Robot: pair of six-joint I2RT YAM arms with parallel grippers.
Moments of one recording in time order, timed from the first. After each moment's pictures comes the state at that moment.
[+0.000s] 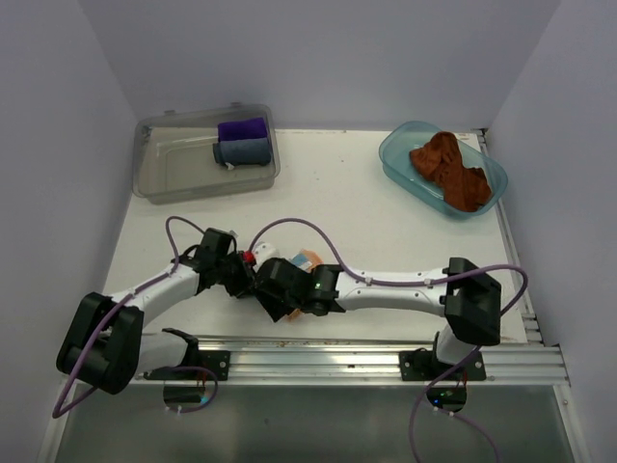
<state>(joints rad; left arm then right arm) -0.35 1.23 0.47 -0.31 0.37 -0.90 1.25 1.67 1.19 -0.42 0.19 0.48</state>
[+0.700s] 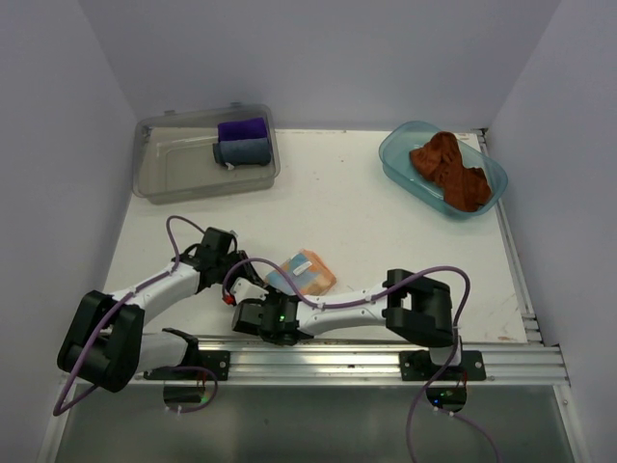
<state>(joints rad) -0.35 1.25 0.49 -0.32 0.37 -0.90 1.44 1.95 1.31 -0.52 0.61 0.25</state>
